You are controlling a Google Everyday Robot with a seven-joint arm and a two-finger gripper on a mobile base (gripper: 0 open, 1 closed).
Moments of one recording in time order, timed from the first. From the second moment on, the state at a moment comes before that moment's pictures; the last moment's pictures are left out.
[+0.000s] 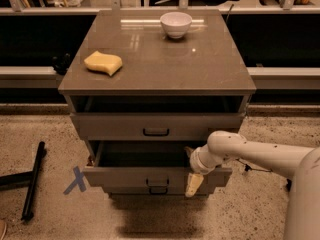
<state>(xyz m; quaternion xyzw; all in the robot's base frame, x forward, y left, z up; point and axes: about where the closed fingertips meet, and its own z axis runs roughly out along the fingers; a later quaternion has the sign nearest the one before) 0.570 -0.109 0.433 -0.68 0.69 0.12 0.21</state>
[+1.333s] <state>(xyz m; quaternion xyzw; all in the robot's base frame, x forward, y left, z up) 0.543 -0.153 0.410 -0.69 0.70 0.12 0.16</state>
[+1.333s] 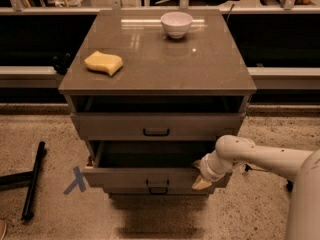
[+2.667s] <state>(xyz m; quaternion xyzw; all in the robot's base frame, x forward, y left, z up) 0.463 -0.150 0.416 -0.69 0.68 0.17 0.18</state>
